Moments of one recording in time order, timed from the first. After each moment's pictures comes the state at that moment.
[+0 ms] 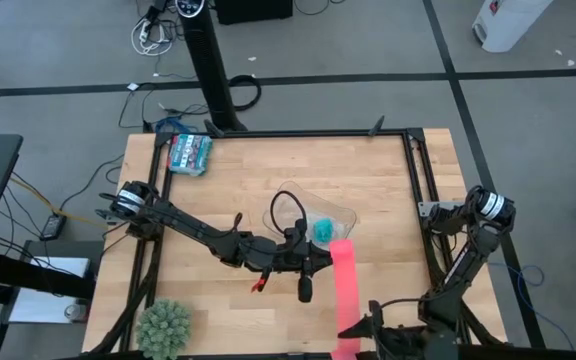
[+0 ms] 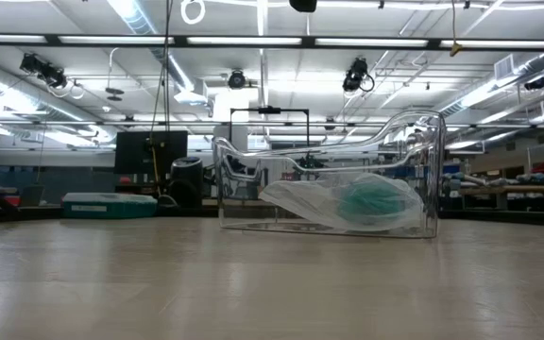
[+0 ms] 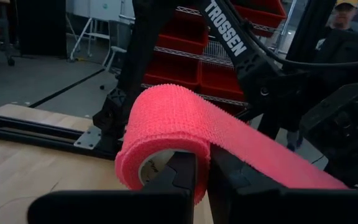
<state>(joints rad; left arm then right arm) -0.36 1.86 1.28 0.61 -0.39 -0.21 1.07 1.76 1.11 0.52 0.99 -0.37</state>
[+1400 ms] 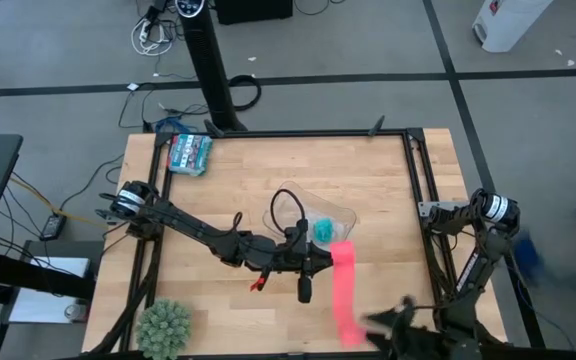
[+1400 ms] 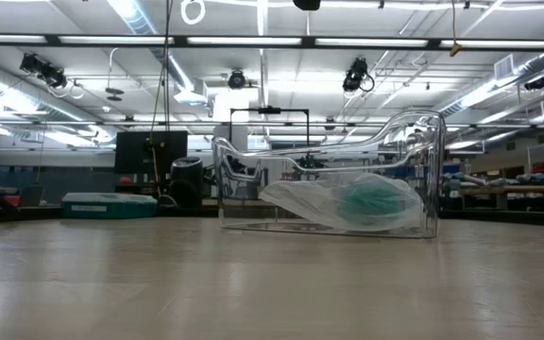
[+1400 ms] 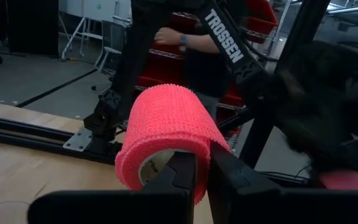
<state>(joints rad) -0.36 1.86 1.28 0.64 -0.36 -0.24 1.18 1.77 1.11 0.57 1.55 -0.60</state>
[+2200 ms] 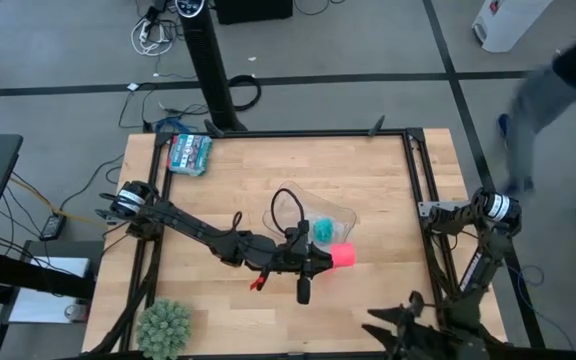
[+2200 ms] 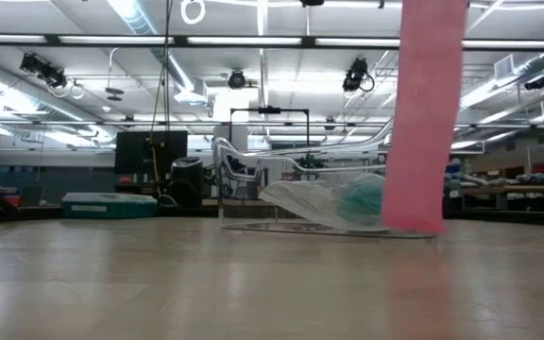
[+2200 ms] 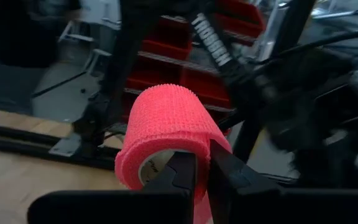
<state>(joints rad) -0.36 1.86 1.28 0.66 -0.31 -0.24 1.18 1.76 1.10 0.59 1.57 -0.49</state>
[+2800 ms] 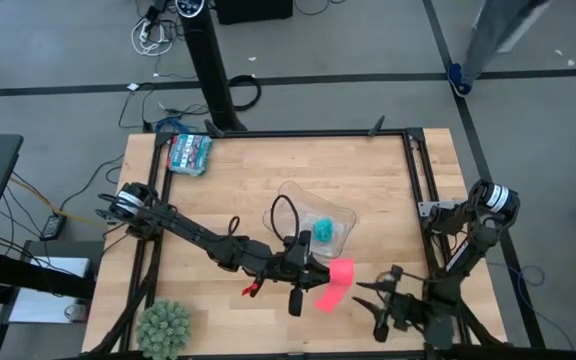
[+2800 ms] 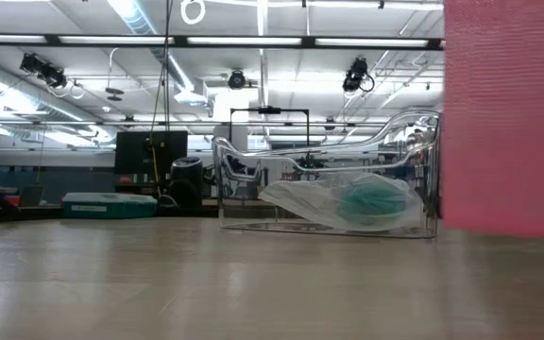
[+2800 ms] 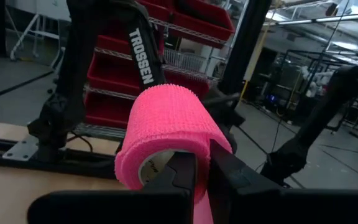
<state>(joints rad) -0.39 1.86 1.28 0.69 -0.25 -0.26 1.11 1.69 0.72 0.59 1.43 0.14</state>
